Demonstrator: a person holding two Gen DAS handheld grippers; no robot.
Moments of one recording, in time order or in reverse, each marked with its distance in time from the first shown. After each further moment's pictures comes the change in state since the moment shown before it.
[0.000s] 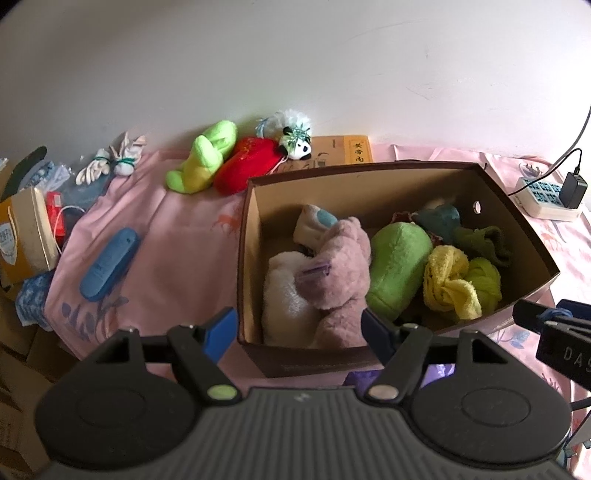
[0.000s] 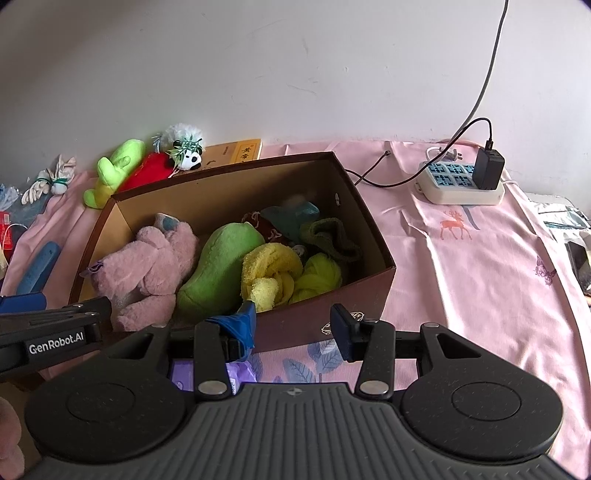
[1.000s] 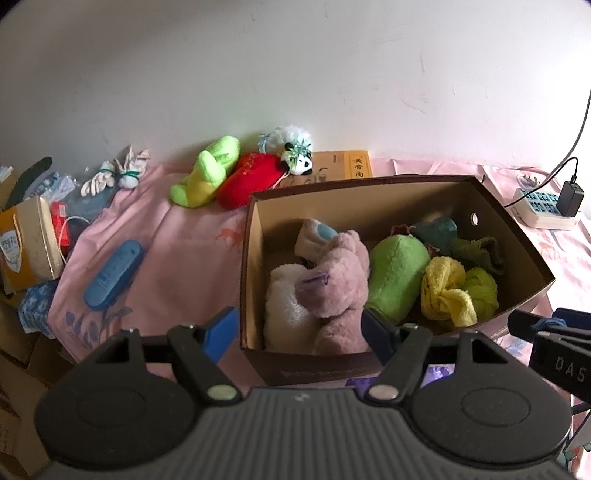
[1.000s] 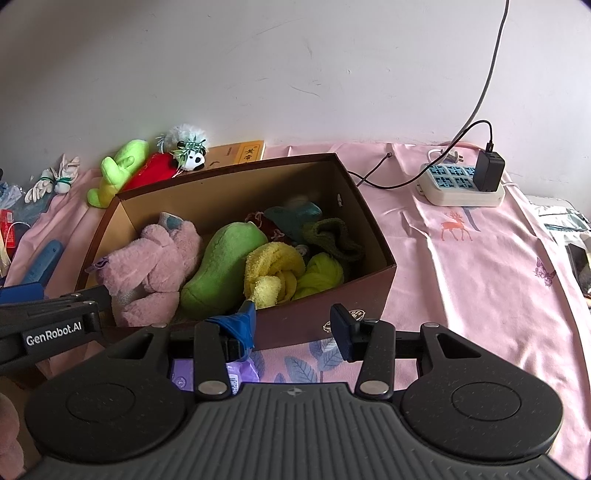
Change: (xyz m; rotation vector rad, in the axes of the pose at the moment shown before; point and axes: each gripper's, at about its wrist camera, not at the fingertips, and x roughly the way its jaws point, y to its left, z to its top) left arm -0.010 -0.001 -0.002 -0.001 -0.052 0.008; right arm -0.005 0.004 -0.001 -0.007 -0.002 0.001
